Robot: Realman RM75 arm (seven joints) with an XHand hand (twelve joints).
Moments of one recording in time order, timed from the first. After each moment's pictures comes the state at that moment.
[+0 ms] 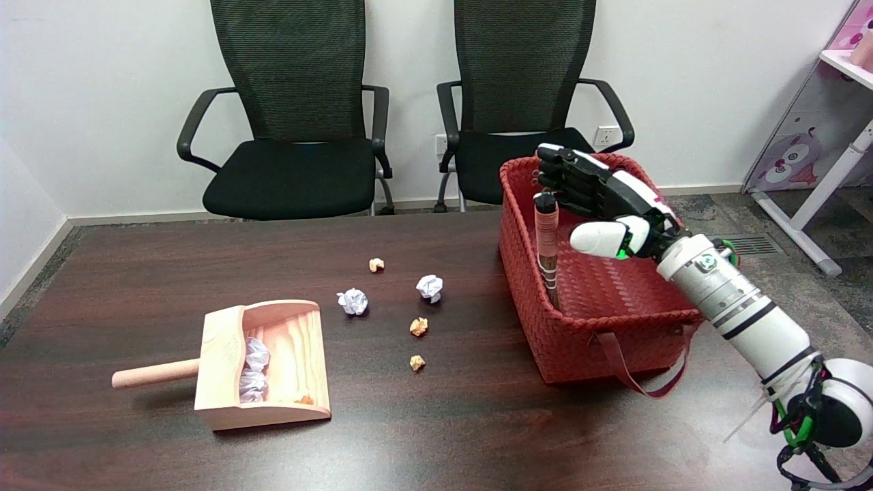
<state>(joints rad) -0.31 -0.47 1.15 -1.67 1.16 -0.81 -2.06</state>
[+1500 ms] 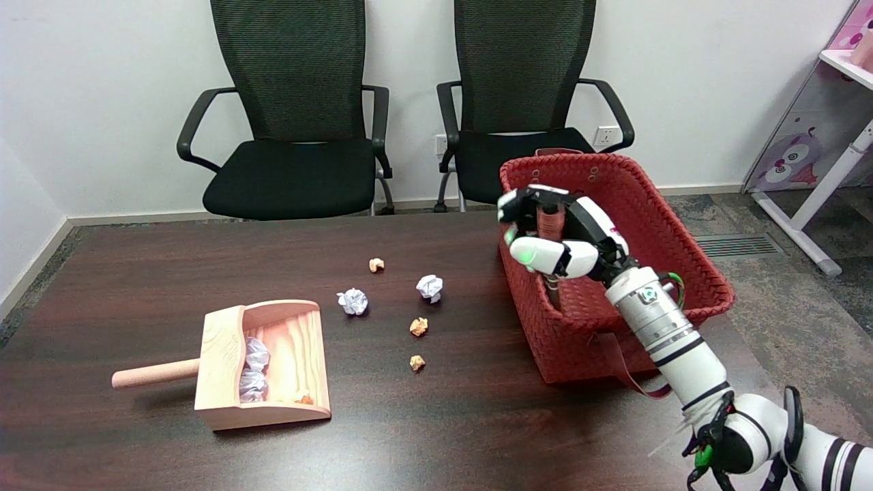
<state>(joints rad) -0.12 -0.82 1.04 -1.43 0.96 -0.87 -2.04</state>
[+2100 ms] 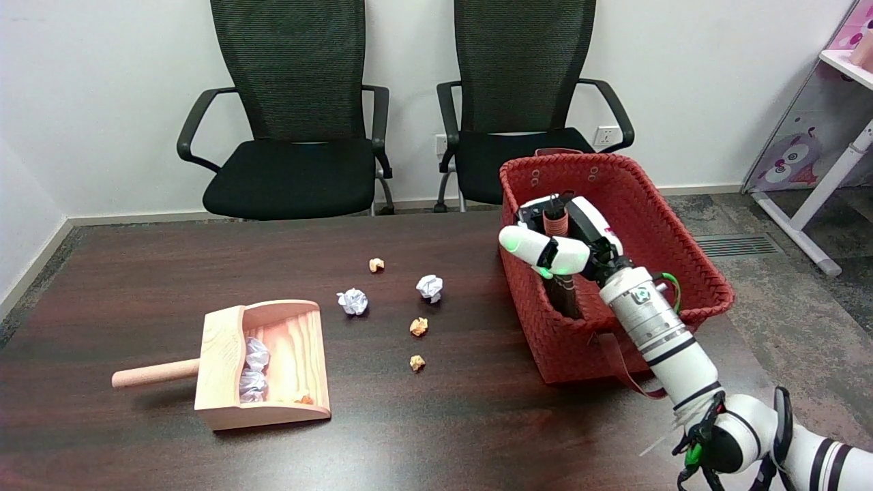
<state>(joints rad) -0.10 -0.85 1.03 -1.42 0.95 -0.86 -2.05</state>
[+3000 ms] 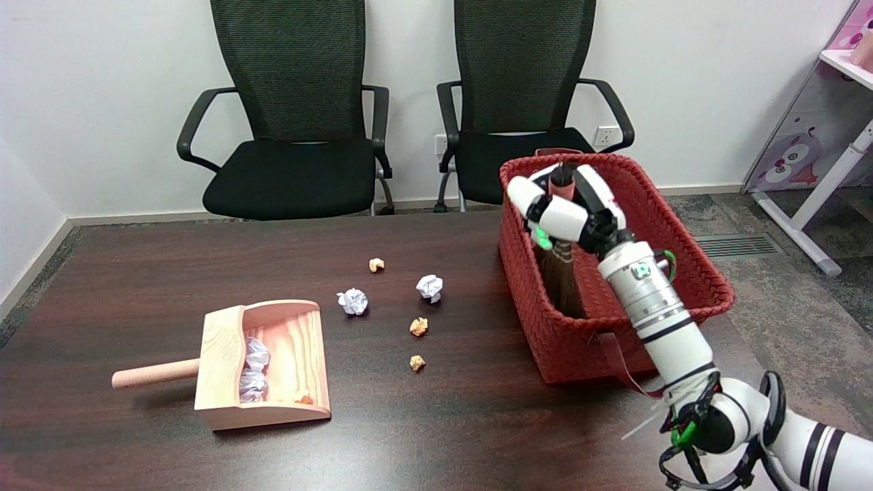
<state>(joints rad) -0.06 -0.85 1.04 -1.50 1.05 -0.86 -2.16</state>
